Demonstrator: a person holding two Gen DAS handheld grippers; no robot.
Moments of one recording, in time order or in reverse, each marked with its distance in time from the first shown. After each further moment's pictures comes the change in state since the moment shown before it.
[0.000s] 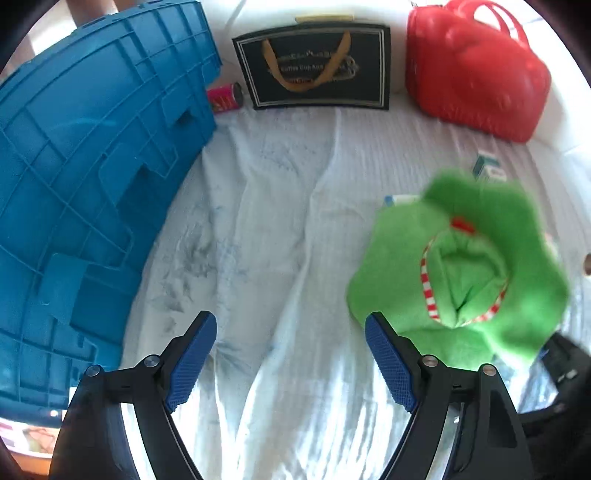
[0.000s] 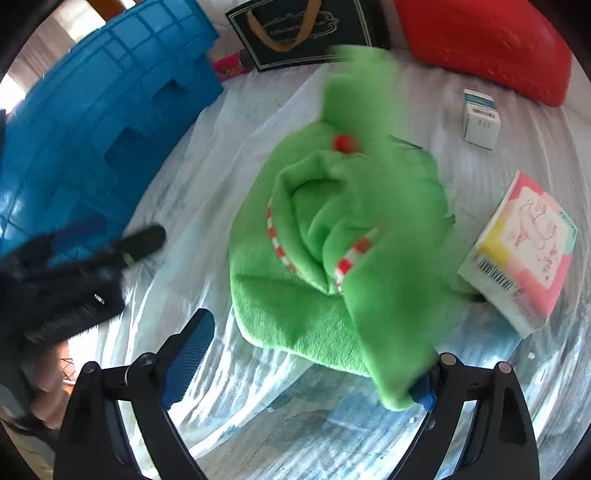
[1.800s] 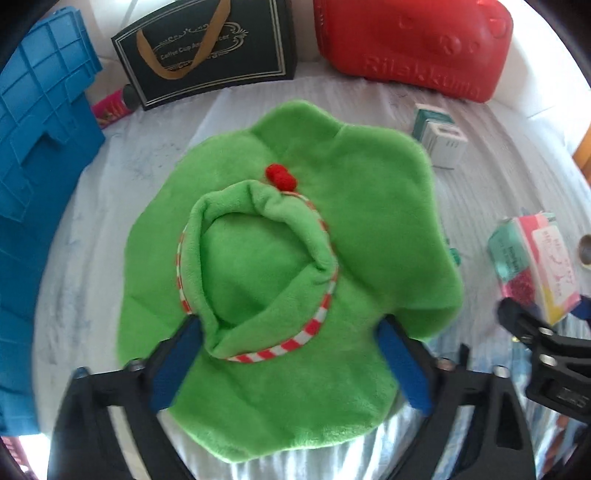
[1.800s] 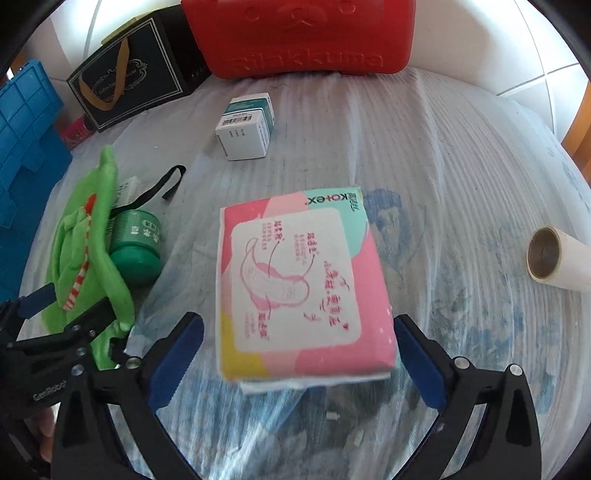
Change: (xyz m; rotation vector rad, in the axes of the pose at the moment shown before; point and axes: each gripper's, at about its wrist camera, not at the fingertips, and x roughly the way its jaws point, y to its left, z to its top) left arm 0.095 -0.111 0.022 0.140 0.031 -0.148; right arm -0.019 -0.126 0.008 0.240 -0.103 -0.409
